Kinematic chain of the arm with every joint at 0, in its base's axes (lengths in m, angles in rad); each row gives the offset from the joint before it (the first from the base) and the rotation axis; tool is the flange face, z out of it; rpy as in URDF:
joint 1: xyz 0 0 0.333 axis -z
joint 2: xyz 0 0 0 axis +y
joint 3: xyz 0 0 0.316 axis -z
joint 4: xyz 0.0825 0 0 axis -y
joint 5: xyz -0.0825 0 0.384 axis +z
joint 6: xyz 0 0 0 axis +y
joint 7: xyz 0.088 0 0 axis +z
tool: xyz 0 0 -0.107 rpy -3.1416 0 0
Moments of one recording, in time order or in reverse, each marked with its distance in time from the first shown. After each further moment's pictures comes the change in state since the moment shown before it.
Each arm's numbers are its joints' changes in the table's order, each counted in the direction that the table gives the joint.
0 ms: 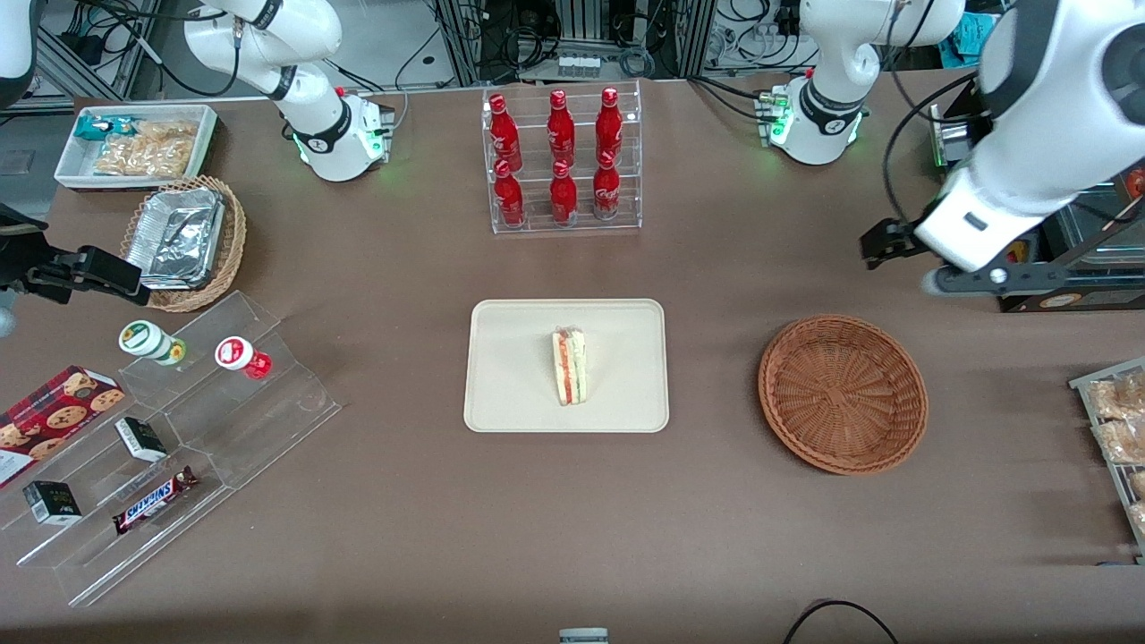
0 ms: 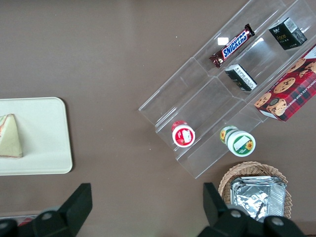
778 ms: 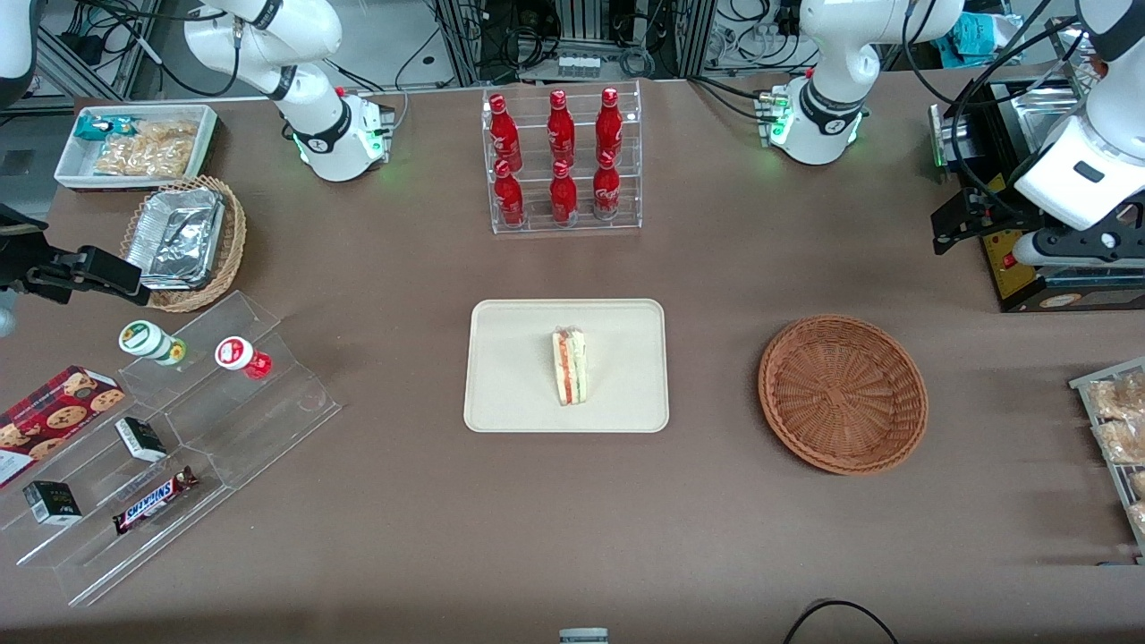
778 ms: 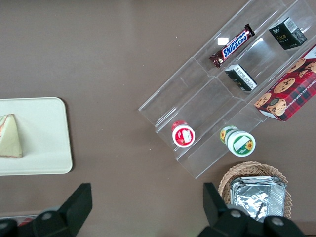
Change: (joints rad) arm -0.080 -0.028 0.013 0.077 -0.002 0.011 -0.107
